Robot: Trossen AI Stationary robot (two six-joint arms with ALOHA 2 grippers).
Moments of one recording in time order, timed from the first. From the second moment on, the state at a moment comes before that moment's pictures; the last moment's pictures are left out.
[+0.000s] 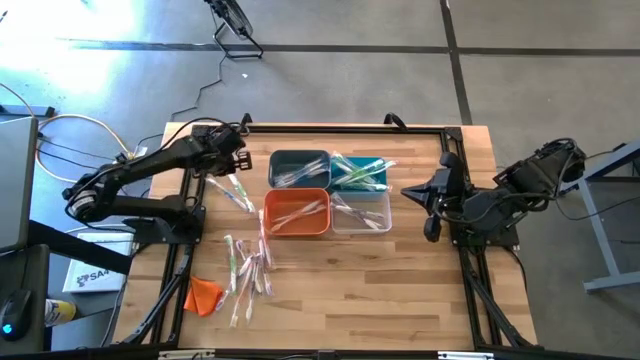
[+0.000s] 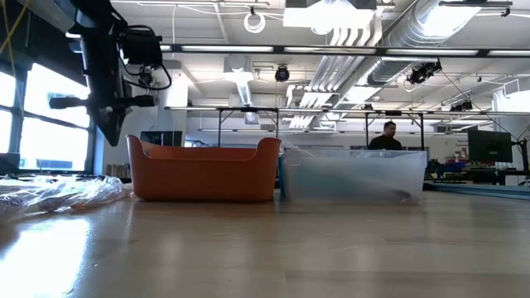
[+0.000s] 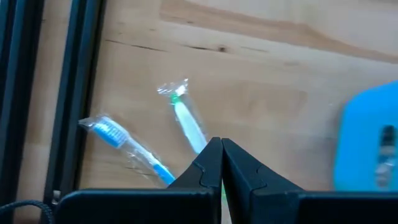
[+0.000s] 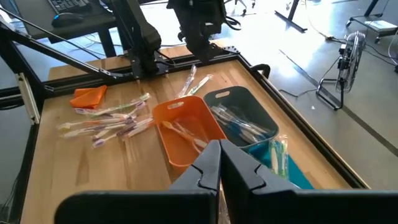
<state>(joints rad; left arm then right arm) 0.67 1.08 0.77 -0.91 -0.26 -1.04 0.55 1.13 1.50 -1.04 0.78 0.55</state>
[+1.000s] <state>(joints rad) 0.69 1.36 0.77 -0.89 -0.24 -1.03 0.55 1.13 1.50 -1.04 0.79 0.54</state>
